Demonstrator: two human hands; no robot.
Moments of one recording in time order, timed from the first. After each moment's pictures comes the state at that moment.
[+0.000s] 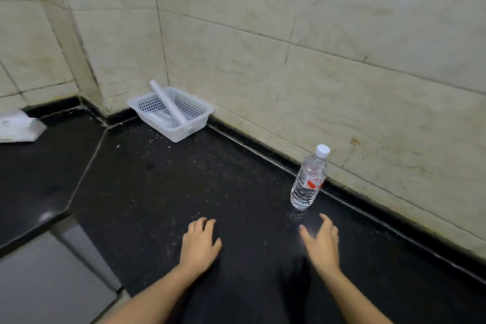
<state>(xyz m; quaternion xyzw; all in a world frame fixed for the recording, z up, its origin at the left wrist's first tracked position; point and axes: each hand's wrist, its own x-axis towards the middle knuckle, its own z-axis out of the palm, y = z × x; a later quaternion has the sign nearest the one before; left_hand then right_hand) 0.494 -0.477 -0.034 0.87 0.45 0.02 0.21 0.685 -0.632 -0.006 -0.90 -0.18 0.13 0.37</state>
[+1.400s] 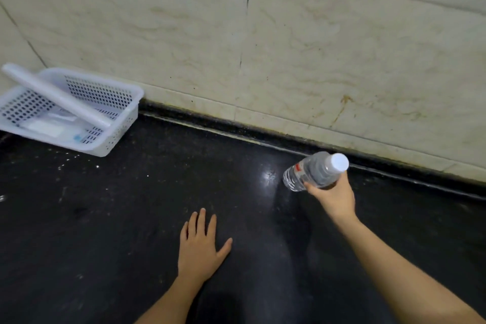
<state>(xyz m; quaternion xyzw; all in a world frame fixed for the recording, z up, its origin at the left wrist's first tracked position) 0.548 -0.360 -0.105 0.95 0.25 -0.14 0.13 0.730 -0.558 -0.001 -0.88 0.01 0.04 0.47</state>
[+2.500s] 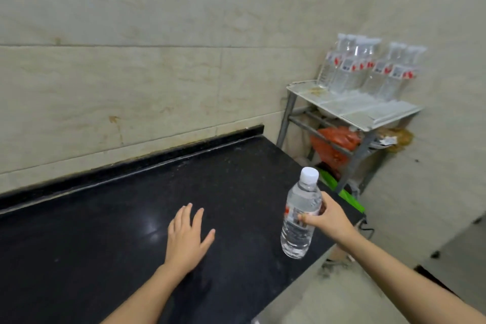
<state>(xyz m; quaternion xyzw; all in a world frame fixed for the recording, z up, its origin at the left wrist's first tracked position) 0.552 -0.613 -0.018 0.97 -0.15 -0.01 0.18 0.470 -0.903 0.063 -0.83 0.20 -0.09 0.51</state>
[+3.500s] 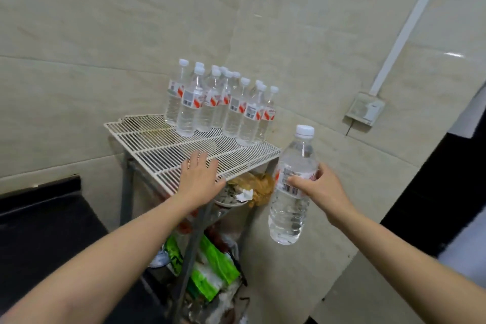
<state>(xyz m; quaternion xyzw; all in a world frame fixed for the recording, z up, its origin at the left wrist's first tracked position) 0.678 -1.210 0.155 0.91 -0.36 0.10 0.17 0.500 -1.366 0.224 -0.82 0.27 -0.29 0.41</state>
